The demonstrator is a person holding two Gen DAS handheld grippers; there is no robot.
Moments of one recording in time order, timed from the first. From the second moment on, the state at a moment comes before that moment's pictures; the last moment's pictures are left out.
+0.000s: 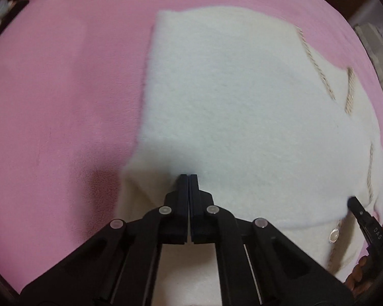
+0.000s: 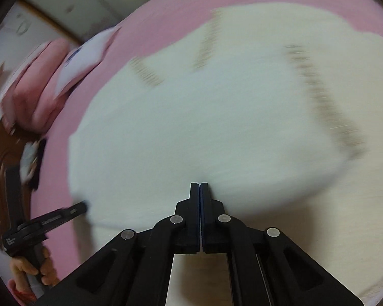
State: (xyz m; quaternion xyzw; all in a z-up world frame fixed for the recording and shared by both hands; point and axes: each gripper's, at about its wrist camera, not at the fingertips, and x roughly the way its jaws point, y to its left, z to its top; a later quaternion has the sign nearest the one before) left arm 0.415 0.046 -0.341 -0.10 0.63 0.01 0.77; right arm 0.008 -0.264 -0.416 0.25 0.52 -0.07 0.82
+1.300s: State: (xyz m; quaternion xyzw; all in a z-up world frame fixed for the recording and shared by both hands) left arm 0.347 0.065 -0.264 -0.09 0.53 0.02 0.84; right arm 0.012 -0.439 -0.490 0.23 0.47 -0.16 0.83
